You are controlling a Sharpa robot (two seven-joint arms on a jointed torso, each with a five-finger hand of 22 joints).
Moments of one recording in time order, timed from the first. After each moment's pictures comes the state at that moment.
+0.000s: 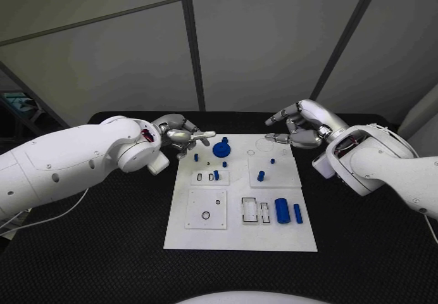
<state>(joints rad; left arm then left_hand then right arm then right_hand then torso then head) 1.25 -0.85 0.06 1.46 -0.65 -0.06 -0.25 1.20 -0.01 -0.14 0.28 0.06 1.05 0.08 0.38 0.24 1.23 0.01 0.99 0.81 1.47 -0.05 1.39 1.22 0.13 1.20 0.06 1.18 0.83 1.20 -0.90 0.09 1.67 -1.18 -0.44 -0.04 1.38 -0.13 0.17 0.13 0.27 0.96 0.16 0.12 0.08 1.38 0.08 1.35 1.31 1.47 0.01 1.56 1.31 0.09 1.31 0.11 1.33 1.10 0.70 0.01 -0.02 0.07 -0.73</state>
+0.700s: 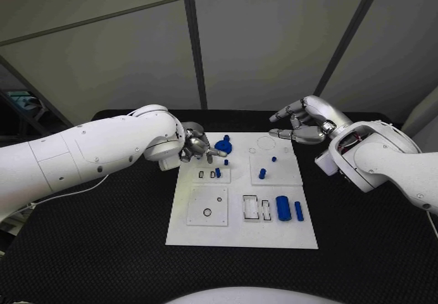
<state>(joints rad) 1.31 -0.68 -0.02 1.37 -0.90 0.12 -0.56 1.14 -0.01 -0.19 0.29 0.06 1.00 0.06 0.54 0.39 1.27 -0.01 1.12 0.94 1.47 -0.07 1.42 1.28 0.13 1.24 0.04 1.25 0.95 1.20 -0.89 0.10 1.66 -1.14 -0.44 -0.08 1.38 -0.13 0.17 0.13 0.29 0.96 0.16 0.12 0.08 1.38 0.07 1.34 1.30 1.47 0.01 1.55 1.31 0.09 1.31 0.11 1.32 1.09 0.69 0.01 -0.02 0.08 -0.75</state>
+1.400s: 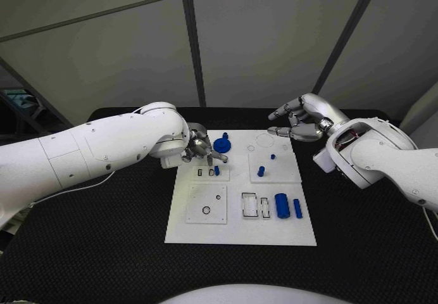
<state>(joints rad) 1.31 -0.64 -0.02 1.34 -0.94 0.20 -0.60 1.15 0.01 -0.19 0.29 0.06 1.00 0.06 0.57 0.42 1.28 -0.02 1.13 0.95 1.47 -0.07 1.42 1.28 0.13 1.25 0.04 1.26 0.97 1.20 -0.88 0.10 1.65 -1.15 -0.43 -0.10 1.38 -0.13 0.17 0.13 0.30 0.96 0.16 0.12 0.08 1.37 0.07 1.34 1.29 1.47 0.01 1.55 1.31 0.09 1.30 0.11 1.32 1.08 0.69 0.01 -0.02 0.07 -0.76</state>
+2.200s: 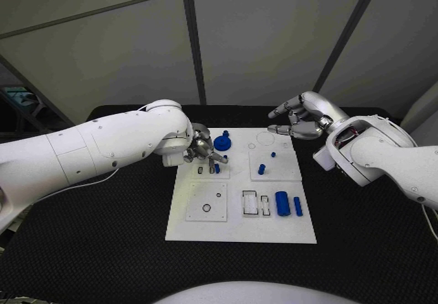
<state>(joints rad) 1.31 -0.61 -0.02 1.31 -0.94 0.26 -0.61 1.18 0.02 -0.18 0.28 0.06 0.98 0.05 0.58 0.45 1.28 -0.02 1.13 0.94 1.47 -0.07 1.42 1.28 0.13 1.25 0.04 1.26 0.98 1.20 -0.88 0.10 1.64 -1.15 -0.43 -0.10 1.38 -0.13 0.16 0.13 0.30 0.96 0.16 0.12 0.08 1.37 0.07 1.34 1.29 1.47 0.01 1.55 1.31 0.09 1.30 0.11 1.32 1.08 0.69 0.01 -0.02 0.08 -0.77</state>
